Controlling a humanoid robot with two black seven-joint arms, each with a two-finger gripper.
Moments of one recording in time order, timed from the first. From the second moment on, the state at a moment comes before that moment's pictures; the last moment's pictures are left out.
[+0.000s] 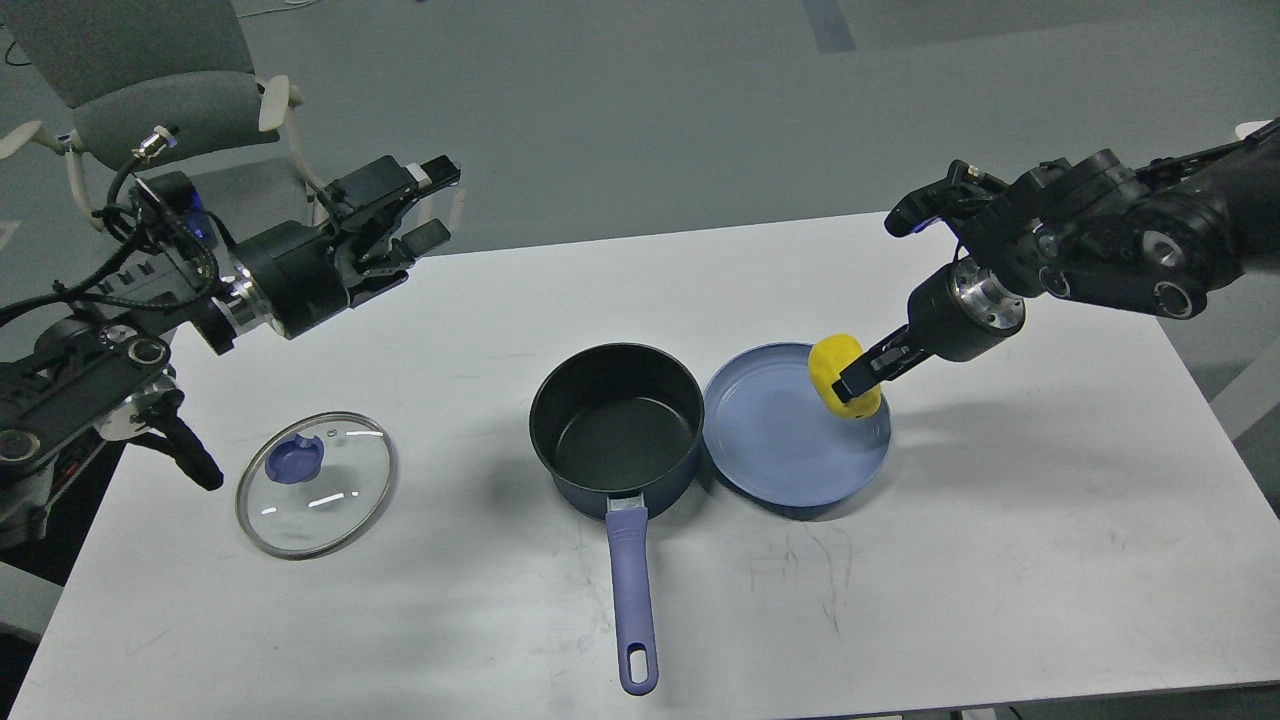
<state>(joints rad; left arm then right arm) -0.93 0.72 -0.38 -1.08 0.75 -0.39 -0.49 1.56 -0.34 -0.78 0.92 -0.97 0.49 0.49</state>
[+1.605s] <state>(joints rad) -0.93 0.74 -0.38 -1.10 0.75 -0.39 -0.49 1.57 0.00 -0.72 0.79 -0.77 0.49 0.49</state>
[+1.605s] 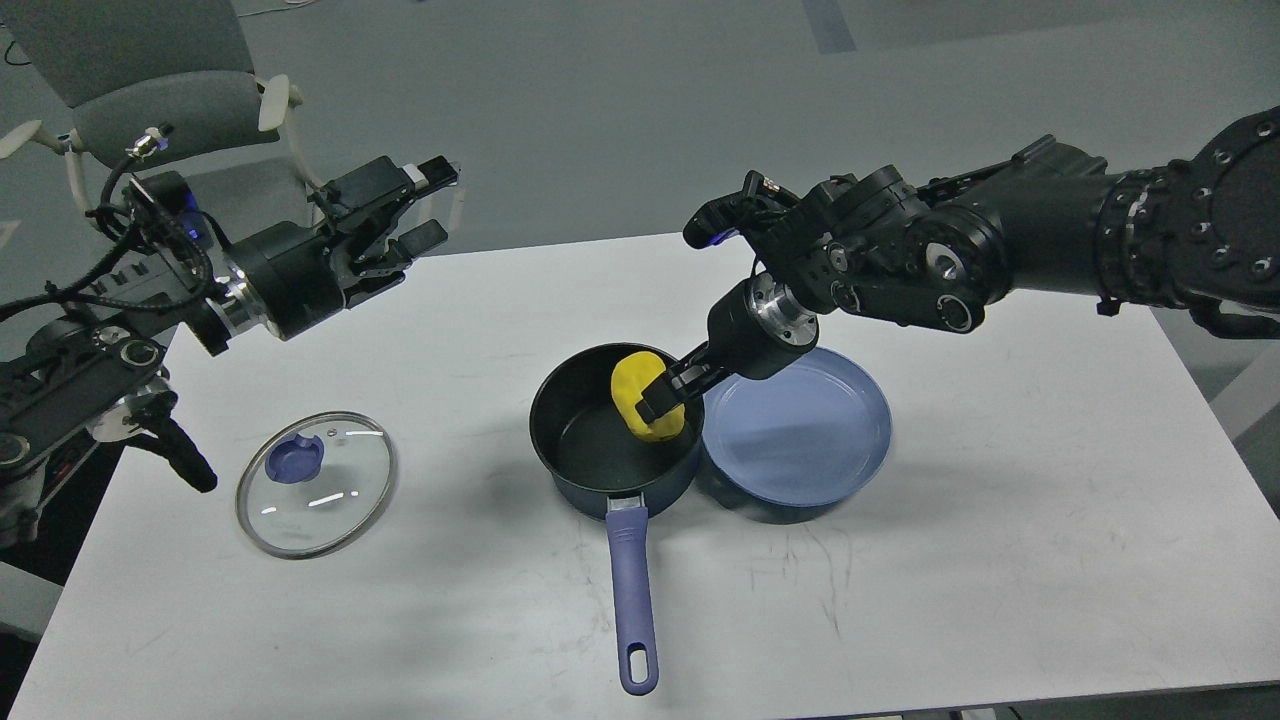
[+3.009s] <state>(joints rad) -0.88 0.63 -0.38 -1.07 0.73 -0.38 -0.49 1.02 -0.54 0.13 0.77 -0.43 0.48 0.49</state>
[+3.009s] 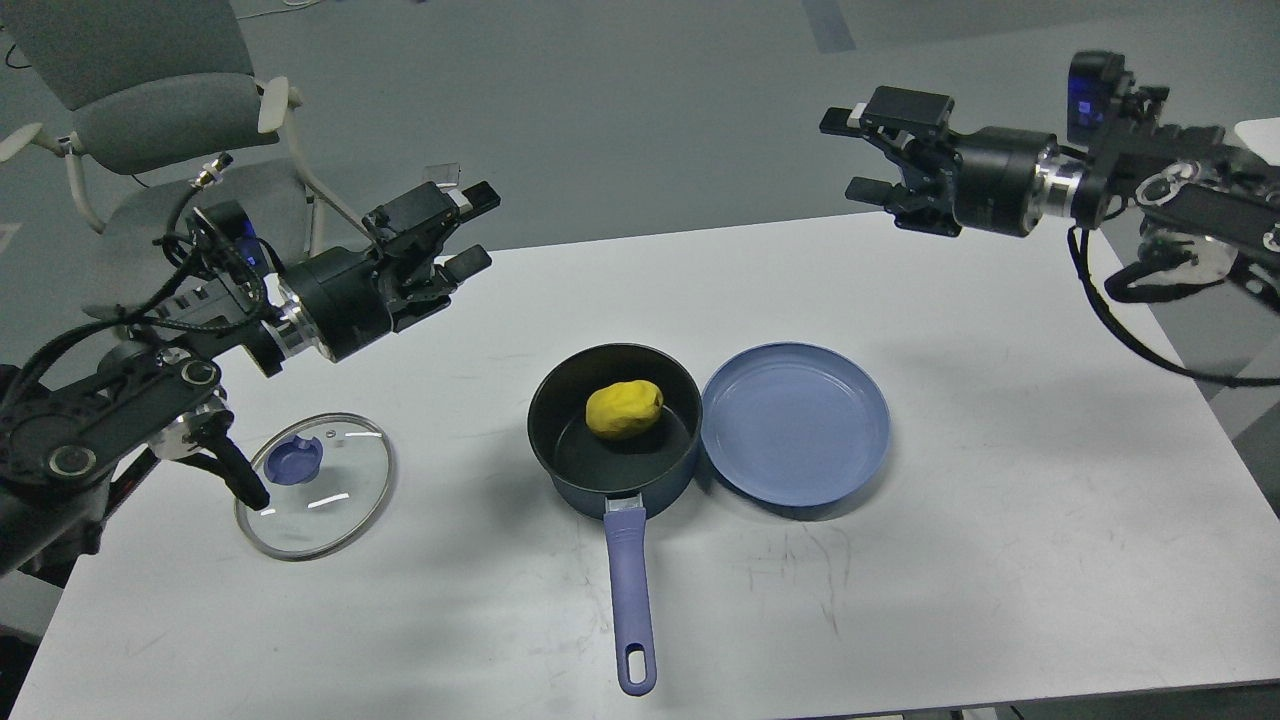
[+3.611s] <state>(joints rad) -0.70 0.52 -0.51 -0.98 0.53 -0.39 -0.49 0.62 -0.44 0.53 0.77 -0.40 0.48 0.49</state>
